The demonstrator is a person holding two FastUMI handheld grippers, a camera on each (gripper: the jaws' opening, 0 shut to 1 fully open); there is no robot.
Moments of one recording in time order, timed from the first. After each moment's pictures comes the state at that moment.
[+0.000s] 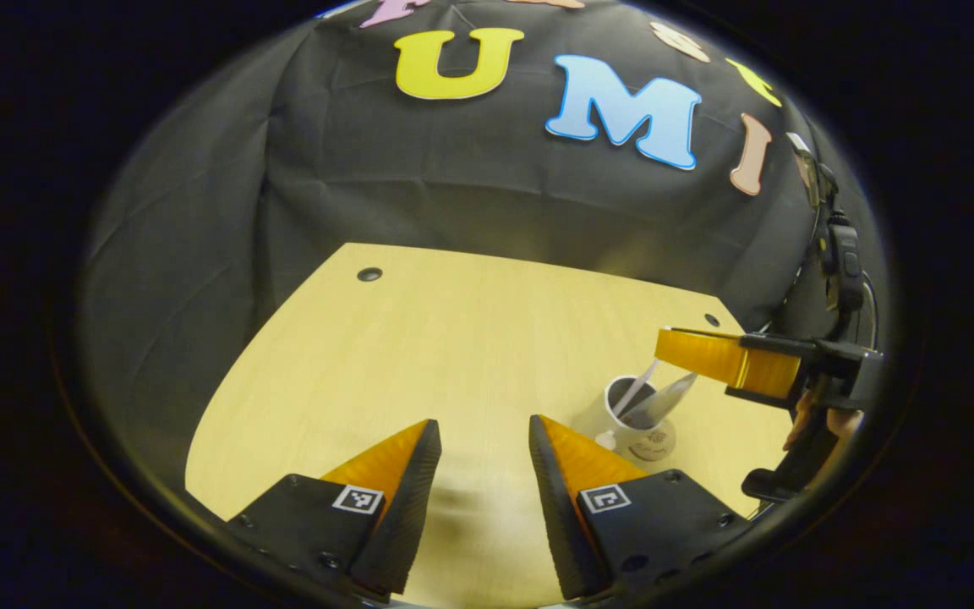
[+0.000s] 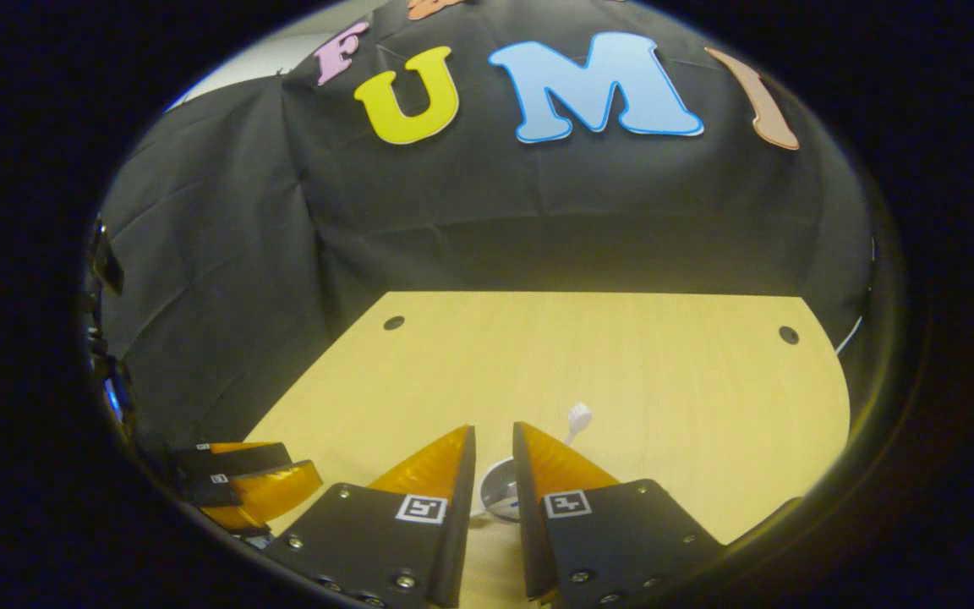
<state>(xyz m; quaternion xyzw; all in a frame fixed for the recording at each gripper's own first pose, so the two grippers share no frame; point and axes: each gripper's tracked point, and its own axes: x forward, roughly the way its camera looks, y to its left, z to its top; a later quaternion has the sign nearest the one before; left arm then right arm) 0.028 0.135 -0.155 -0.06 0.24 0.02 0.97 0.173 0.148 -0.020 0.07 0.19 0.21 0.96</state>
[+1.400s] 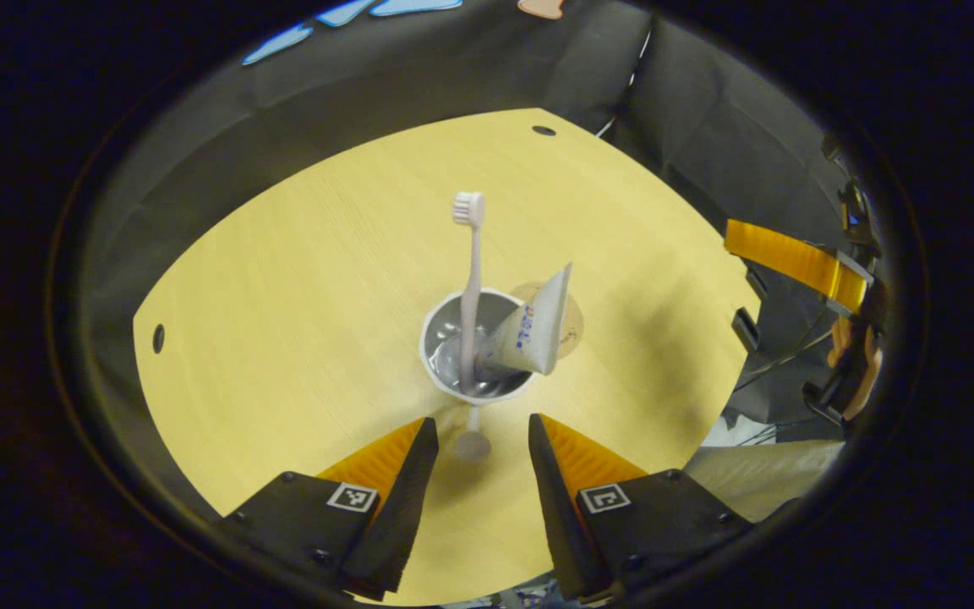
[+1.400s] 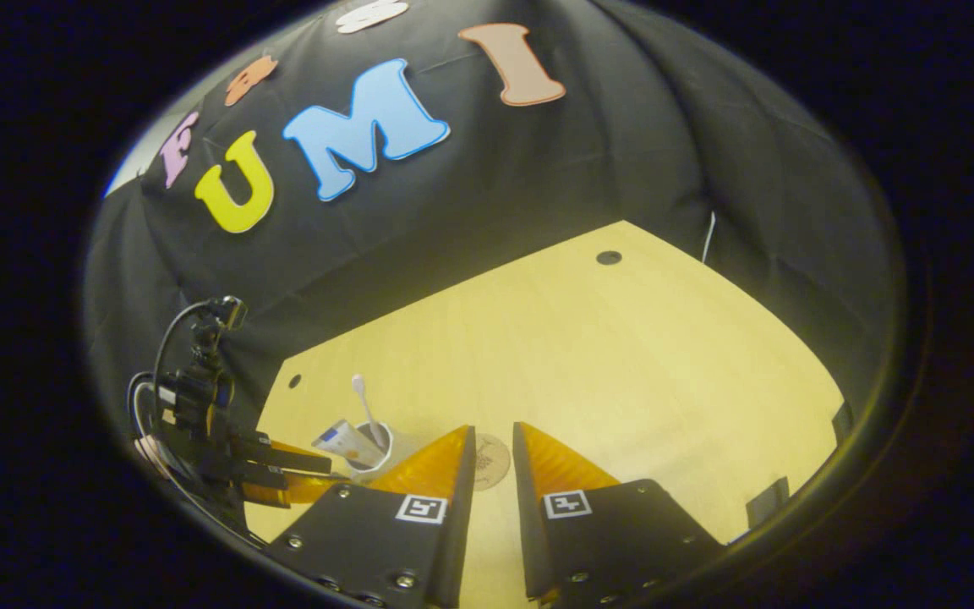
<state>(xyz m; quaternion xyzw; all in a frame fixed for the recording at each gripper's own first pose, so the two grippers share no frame) 0.076 0.020 -0.234 0.18 0.49 -0.26 0.81 0.092 -0.049 -0.076 0.25 0.21 0.00 0.95</state>
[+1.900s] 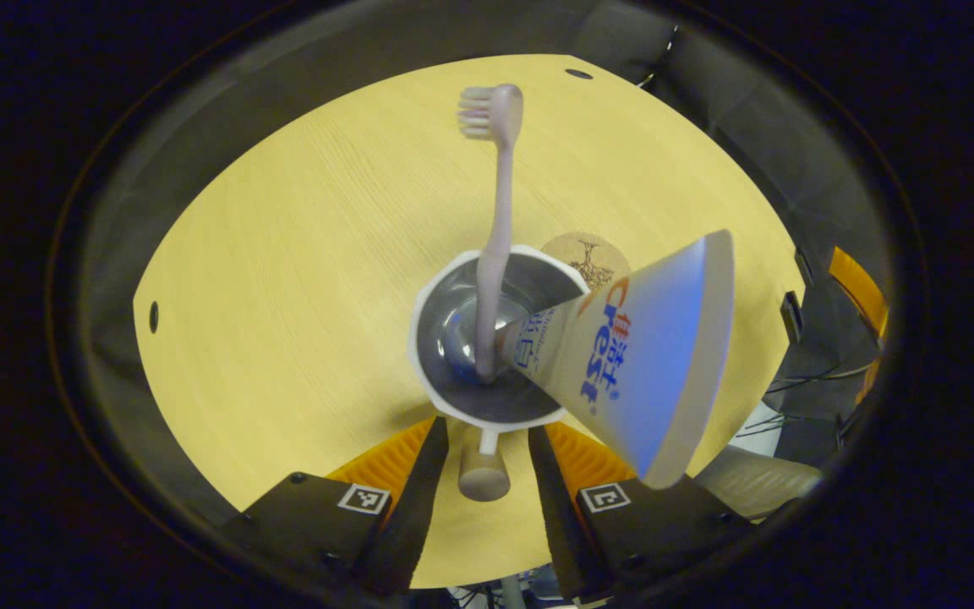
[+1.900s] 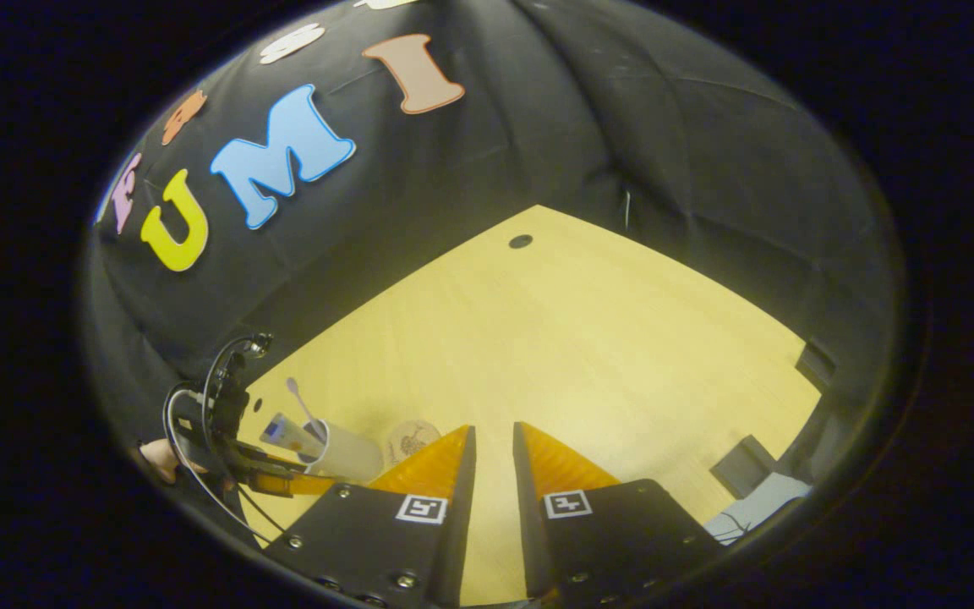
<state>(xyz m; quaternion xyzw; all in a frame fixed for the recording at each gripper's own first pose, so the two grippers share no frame) 0.071 0.015 -0.272 0.20 0.58 -0.20 0.77 0.043 -0.105 -0.116 0.30 0.22 -0.09 0.92</state>
